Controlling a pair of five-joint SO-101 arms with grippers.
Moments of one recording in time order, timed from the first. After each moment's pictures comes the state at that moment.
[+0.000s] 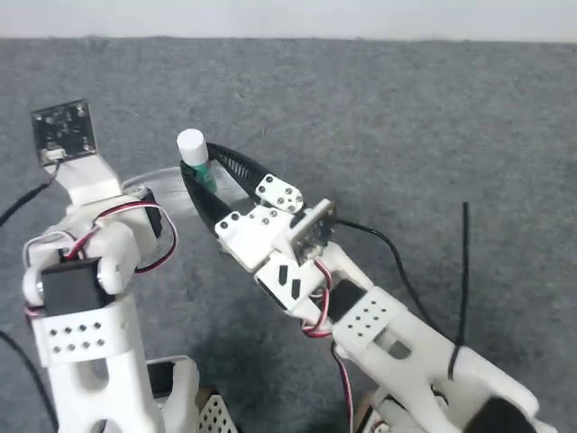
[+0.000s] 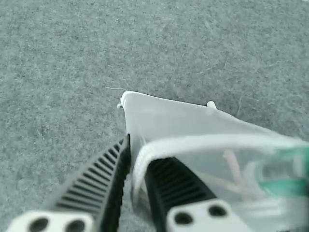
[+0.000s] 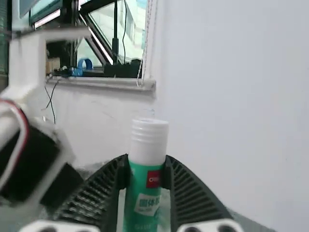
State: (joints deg) left arm -15.3 -50.9 32.2 79.2 12.2; right arm -48.9 -30.3 61.2 -36.0 0.5
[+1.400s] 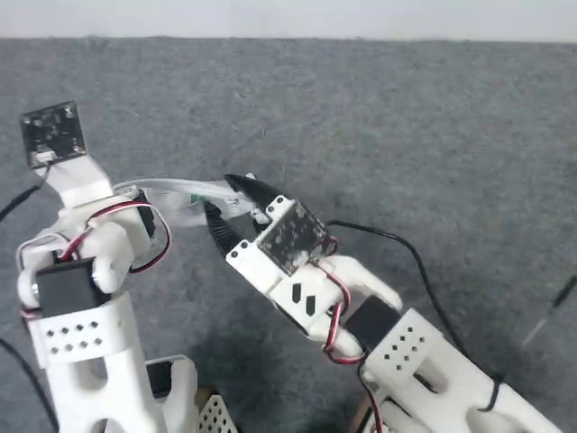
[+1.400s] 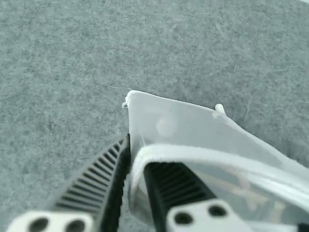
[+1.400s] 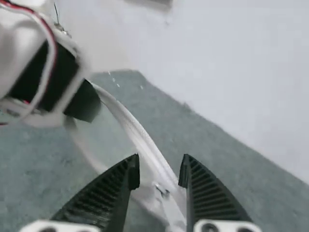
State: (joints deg) left arm -18.2 -50.8 32.2 79.2 12.2; right arm -49.8 -50.7 57.5 12.2 7.7
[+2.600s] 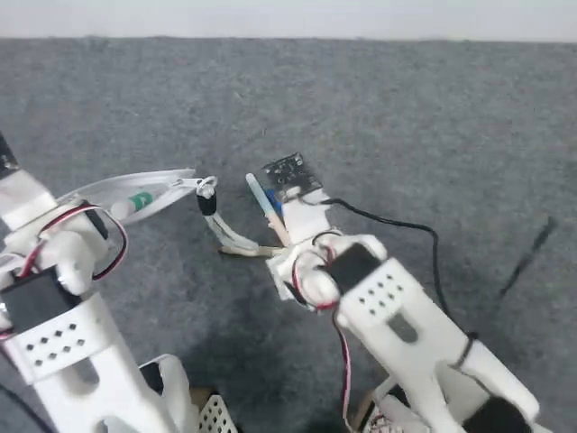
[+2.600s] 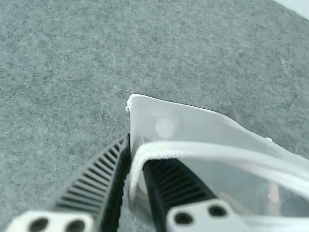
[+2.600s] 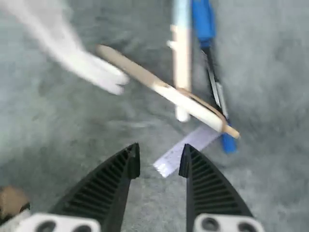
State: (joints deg) left arm -33.4 -50.8 32.2 78.6 12.3; right arm -41.8 -29.0 40.7 63.7 -17.1
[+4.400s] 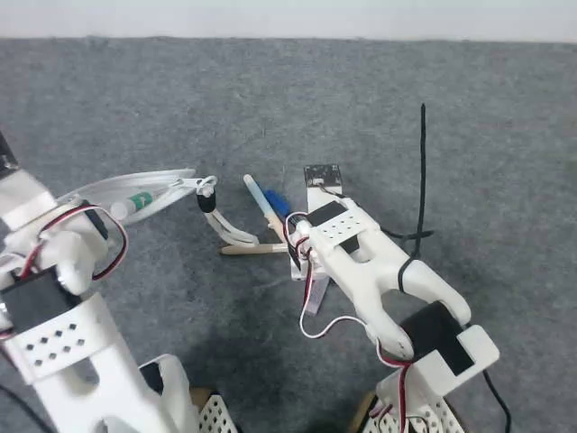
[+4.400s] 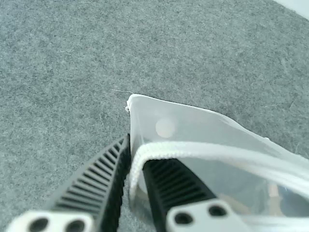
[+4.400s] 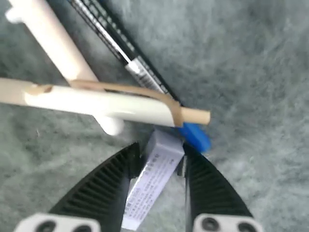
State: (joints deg) left arm -33.4 -50.8 32.2 78.6 12.3; right arm -34.2 4.6 32.0 61.2 -27.6
